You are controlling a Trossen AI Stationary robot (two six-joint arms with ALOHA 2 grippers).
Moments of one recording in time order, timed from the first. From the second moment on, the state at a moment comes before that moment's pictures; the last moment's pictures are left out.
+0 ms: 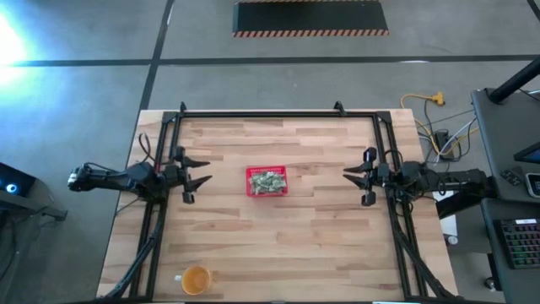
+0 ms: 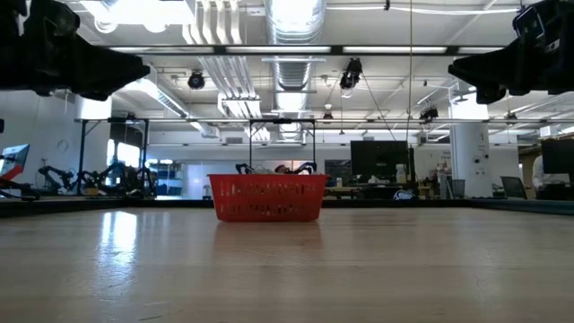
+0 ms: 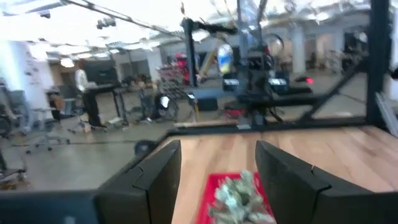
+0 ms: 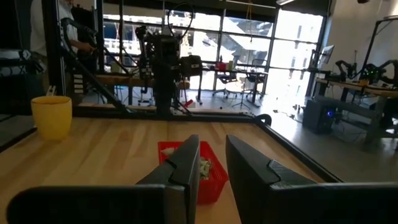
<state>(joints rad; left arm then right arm) -0.12 0.03 0.01 0.14 -0.34 0.17 0.06 0.00 0.01 0.09 0.18 -0.06</state>
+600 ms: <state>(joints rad) -0.12 0.03 0.01 0.07 -0.30 0.17 0.06 0.02 0.01 0.08 0.17 -0.09</state>
